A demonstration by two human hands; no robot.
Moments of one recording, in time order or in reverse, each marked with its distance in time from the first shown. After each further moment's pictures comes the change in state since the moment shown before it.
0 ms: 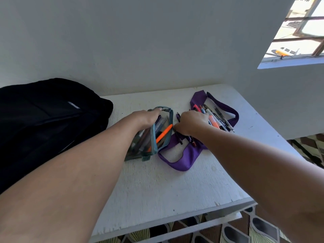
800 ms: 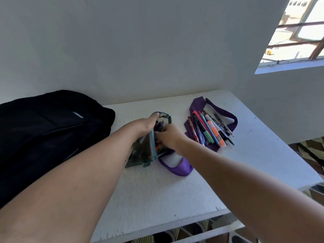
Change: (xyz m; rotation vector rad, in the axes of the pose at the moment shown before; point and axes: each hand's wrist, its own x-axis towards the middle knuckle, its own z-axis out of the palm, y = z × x) left_hand -0.010 -0.001 -0.004 -0.108 -0.053 -0.025; right_hand -0.029 -0.051 0.018 1.169 -0.164 -0.049
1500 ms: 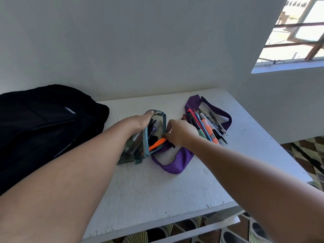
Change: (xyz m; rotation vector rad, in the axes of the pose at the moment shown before) left_hand 0.000 0.004 0.004 0.025 0.010 -0.005; right_hand 0.006 0.017 -0.048 -0.906 0.112 -0.150
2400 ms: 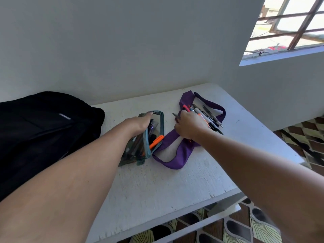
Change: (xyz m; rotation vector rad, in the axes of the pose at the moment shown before) left_hand 0.007 -0.006 0.006 0.048 0.008 0.004; right_hand -0.016 0.016 -0.021 -0.020 0.094 0.201
